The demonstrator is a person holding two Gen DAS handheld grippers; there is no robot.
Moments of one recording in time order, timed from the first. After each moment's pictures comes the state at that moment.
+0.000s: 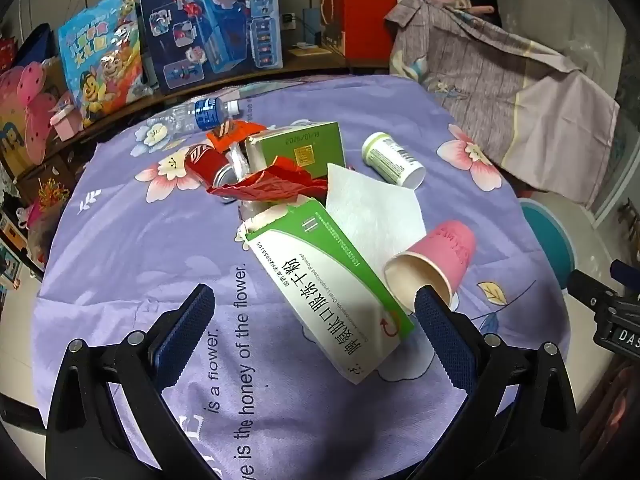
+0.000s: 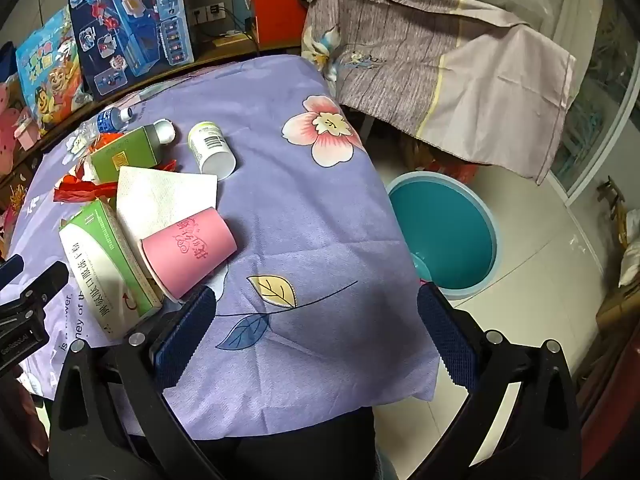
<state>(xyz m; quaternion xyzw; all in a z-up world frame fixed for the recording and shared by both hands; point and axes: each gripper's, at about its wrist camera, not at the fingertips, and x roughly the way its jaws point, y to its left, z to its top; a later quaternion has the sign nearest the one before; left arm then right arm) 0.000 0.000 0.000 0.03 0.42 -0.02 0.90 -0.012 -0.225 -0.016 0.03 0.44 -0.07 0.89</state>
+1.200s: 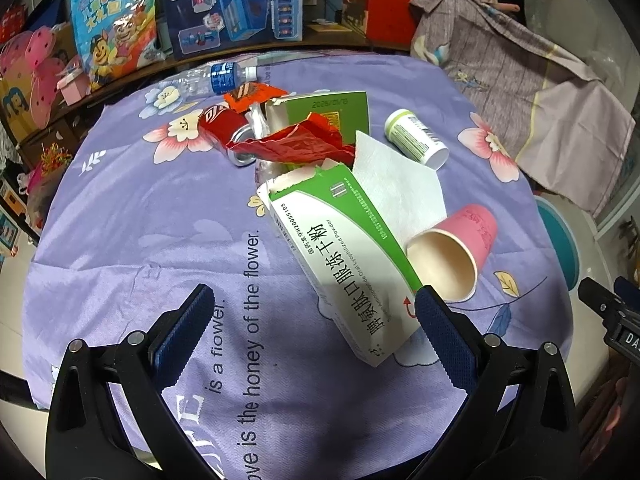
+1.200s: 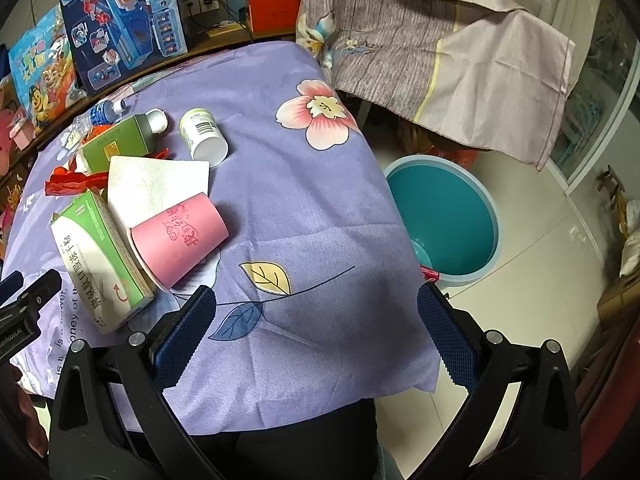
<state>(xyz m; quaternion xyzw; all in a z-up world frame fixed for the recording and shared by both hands) 0.001 0.023 -0.018 -0.01 0.46 0.00 0.89 -0.013 -0.228 -0.029 0.05 0.46 -0.07 0.88</state>
